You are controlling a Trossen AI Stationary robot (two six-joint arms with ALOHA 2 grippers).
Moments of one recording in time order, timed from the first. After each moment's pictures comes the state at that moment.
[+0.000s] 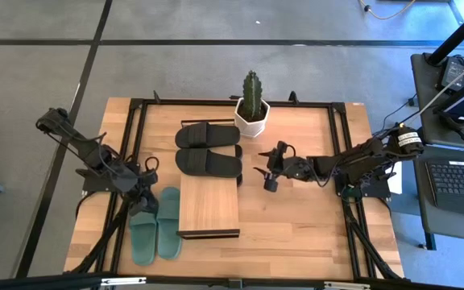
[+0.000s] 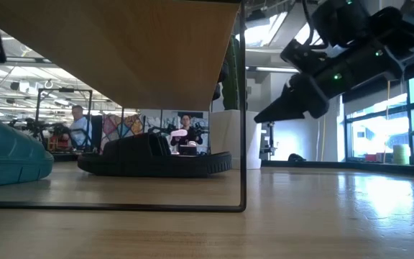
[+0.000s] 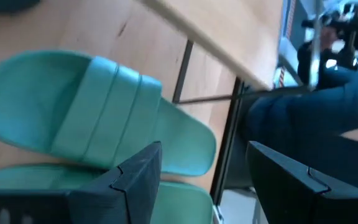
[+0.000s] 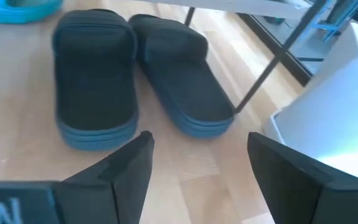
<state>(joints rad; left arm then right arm) -0.60 0.64 0.60 -0.68 0.02 -1.15 0.09 1.46 0.47 0.52 0.47 -0.05</state>
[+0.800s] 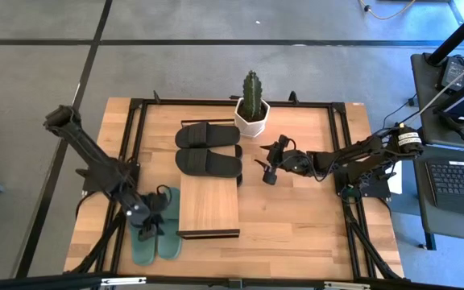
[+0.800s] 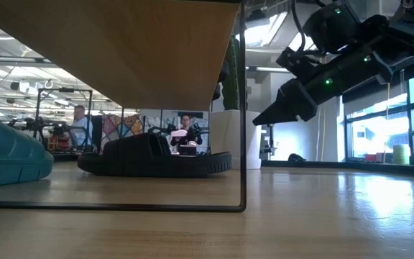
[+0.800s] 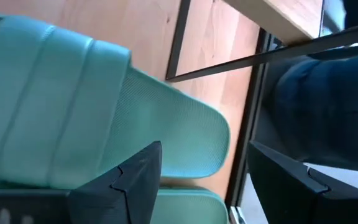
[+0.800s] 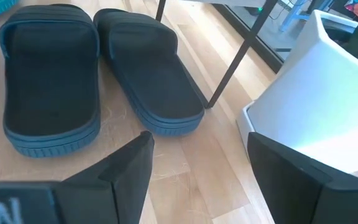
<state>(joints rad) -0.78 1.04 0.63 -0.46 -0.05 -1.17 0.01 1.46 0.47 0.52 0.46 -0.06</state>
